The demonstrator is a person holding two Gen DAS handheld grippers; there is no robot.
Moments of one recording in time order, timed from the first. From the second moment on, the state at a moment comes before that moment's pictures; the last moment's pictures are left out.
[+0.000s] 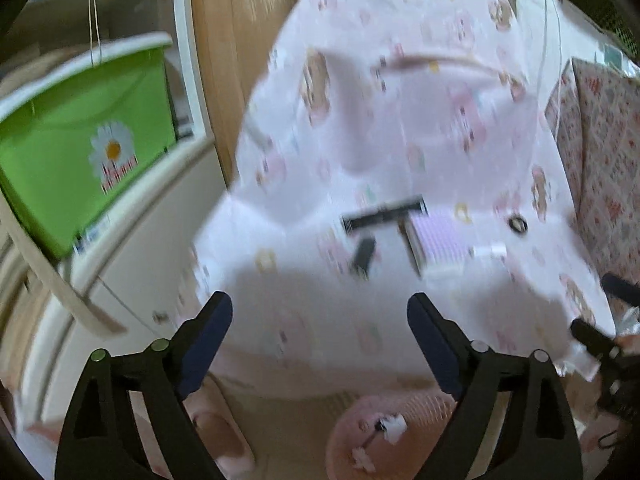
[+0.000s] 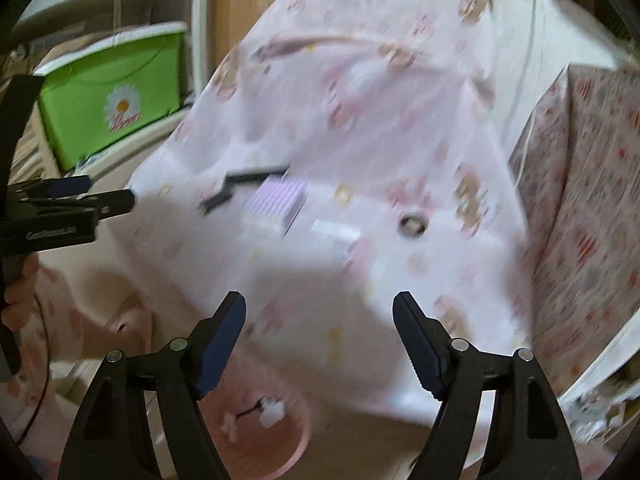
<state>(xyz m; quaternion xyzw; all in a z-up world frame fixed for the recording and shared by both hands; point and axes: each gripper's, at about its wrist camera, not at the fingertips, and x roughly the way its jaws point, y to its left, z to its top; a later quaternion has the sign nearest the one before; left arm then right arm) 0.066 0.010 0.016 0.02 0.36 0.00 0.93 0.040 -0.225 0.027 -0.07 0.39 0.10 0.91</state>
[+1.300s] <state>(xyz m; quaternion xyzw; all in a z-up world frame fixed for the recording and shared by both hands) 0.167 -0.012 -0.050 0.03 0.43 -0.08 0.90 0.140 -0.310 -0.016 -0.04 0.41 -0.04 0.91</state>
